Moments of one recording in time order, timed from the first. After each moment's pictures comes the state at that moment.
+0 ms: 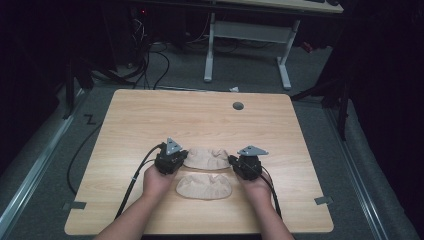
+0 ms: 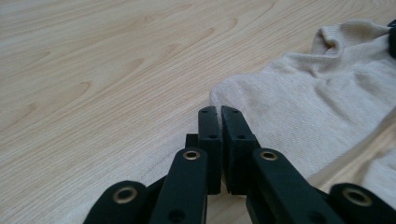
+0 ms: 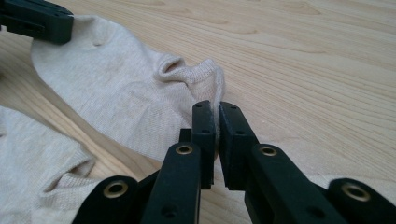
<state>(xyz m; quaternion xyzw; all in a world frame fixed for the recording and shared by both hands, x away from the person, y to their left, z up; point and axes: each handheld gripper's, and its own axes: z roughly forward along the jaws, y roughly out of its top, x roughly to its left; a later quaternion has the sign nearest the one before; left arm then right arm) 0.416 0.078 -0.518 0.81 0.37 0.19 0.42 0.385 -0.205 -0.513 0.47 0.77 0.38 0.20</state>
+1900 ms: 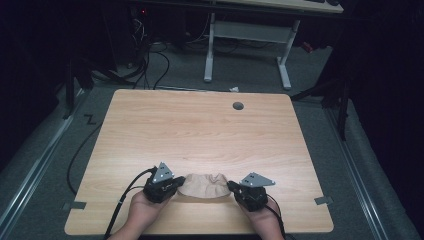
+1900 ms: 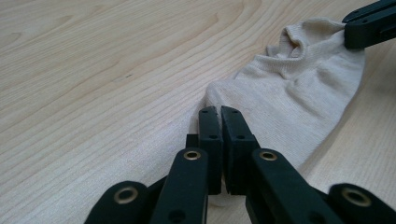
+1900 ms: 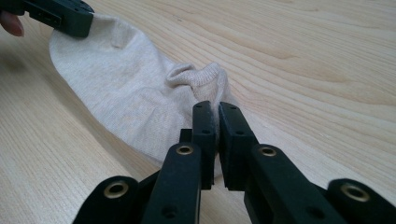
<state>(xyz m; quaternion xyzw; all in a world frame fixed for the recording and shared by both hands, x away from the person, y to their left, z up) 0.335 0.101 -0.507 0.83 0.33 0.12 0.43 0.295 -0.202 -0.505 0.41 0.80 0.40 0.18</state>
